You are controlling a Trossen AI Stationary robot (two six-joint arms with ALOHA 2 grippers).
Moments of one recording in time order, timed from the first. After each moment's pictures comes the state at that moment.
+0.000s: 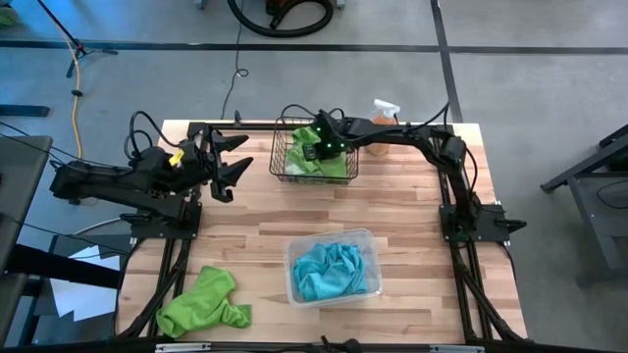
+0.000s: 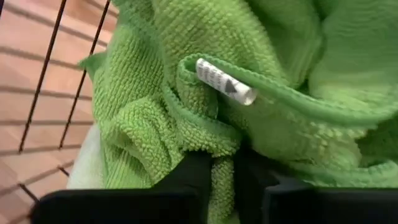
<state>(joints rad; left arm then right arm) -0.07 0.73 0.65 0.52 -0.33 0.13 -0.46 2.11 1.61 -0.54 -0.07 0.77</state>
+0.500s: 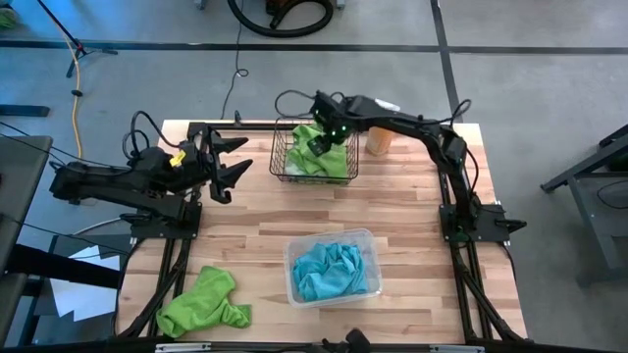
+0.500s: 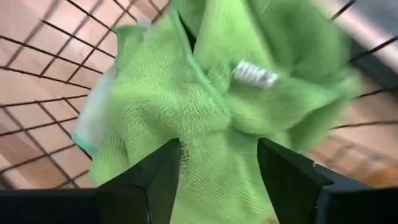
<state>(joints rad) -0.07 0.69 0.65 0.44 -0.33 0.12 -0.47 2.11 1.95 -1.02 -0.01 0.40</state>
